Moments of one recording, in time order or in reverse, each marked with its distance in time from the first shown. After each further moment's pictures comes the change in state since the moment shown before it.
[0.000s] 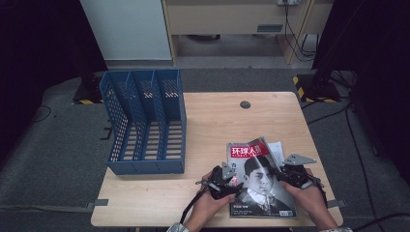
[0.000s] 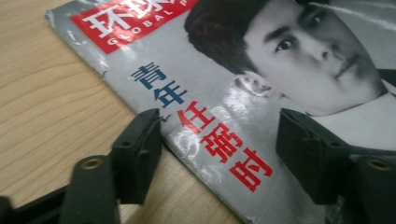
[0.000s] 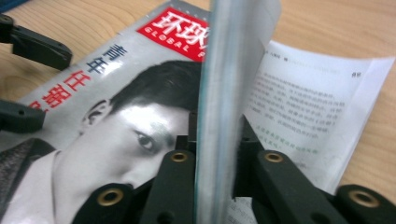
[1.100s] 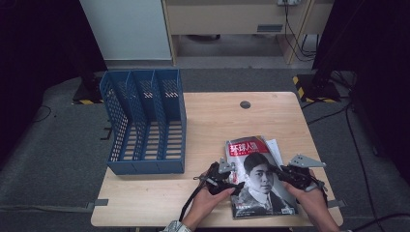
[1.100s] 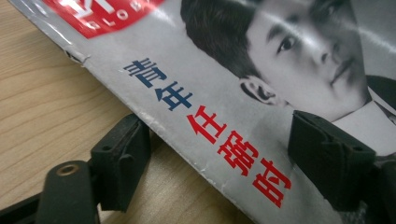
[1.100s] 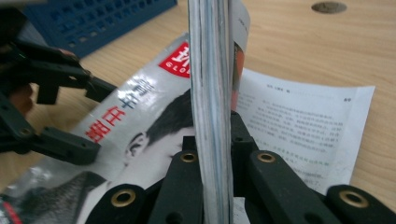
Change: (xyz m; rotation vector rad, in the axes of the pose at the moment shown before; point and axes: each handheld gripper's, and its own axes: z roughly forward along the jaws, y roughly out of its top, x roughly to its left) left arm 0.013 0.003 0.002 -0.023 -0.060 -0.068; right arm 0.006 0.004 -0.016 -0.163 0.081 0.039
